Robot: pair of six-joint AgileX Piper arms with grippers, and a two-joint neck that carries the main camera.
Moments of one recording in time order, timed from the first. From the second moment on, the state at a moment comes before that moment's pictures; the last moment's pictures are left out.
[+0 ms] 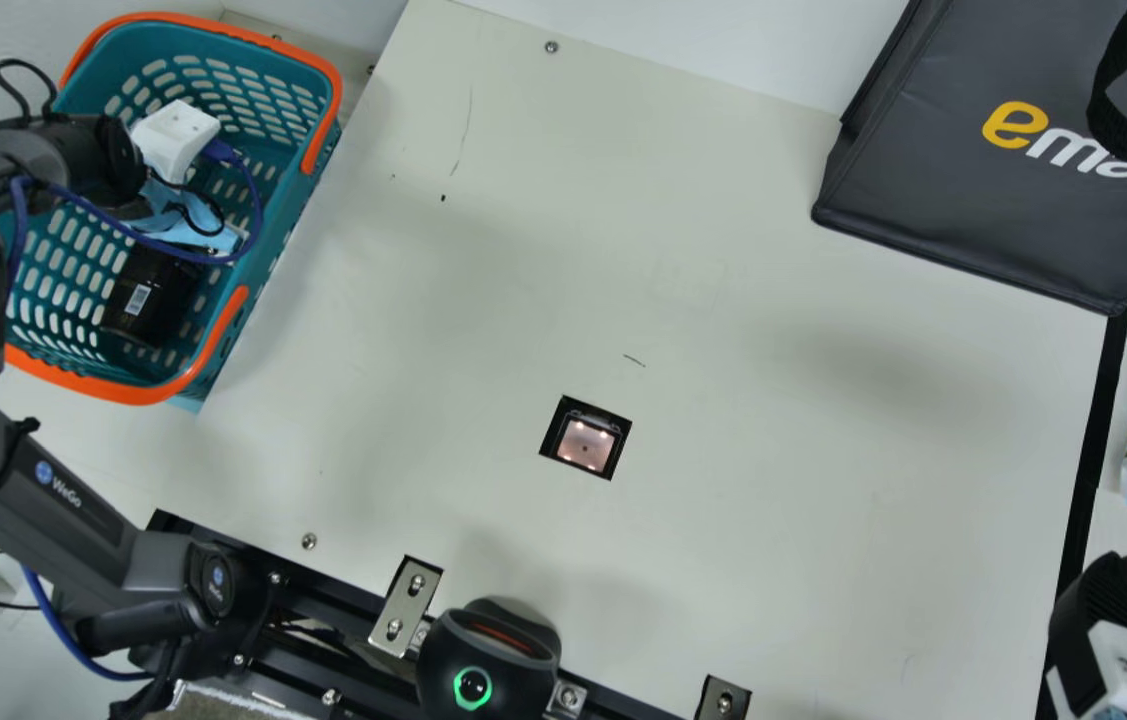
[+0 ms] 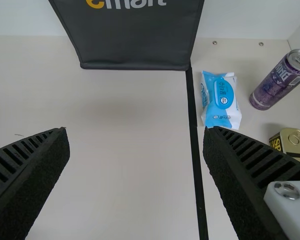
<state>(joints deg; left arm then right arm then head) 30.9 117.2 -63.2 12.5 26.0 28.7 0.6 42.6 -69.8 -0.8 69.5 0.0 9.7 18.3</state>
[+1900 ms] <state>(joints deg) 33.1 121.1 -63.1 3.0 29.0 53.6 0.6 42.6 -69.8 -0.8 69.5 0.0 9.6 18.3</state>
